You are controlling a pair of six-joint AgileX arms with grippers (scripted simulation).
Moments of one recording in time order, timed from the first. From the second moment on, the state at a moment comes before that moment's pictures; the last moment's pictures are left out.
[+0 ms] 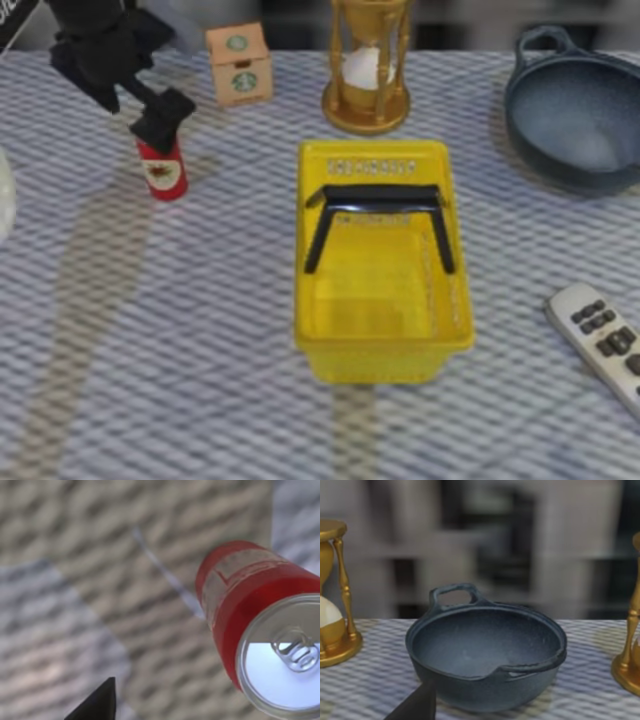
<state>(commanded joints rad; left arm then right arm) -0.16 2.58 2.51 -1.41 0.07 0.65 0.00 0.00 0.00 0.00 0.00 0.00</state>
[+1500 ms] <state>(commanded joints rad) -0.17 2.62 2.36 -1.23 0.07 0.66 0.00 0.00 0.00 0.00 0.00 0.00</state>
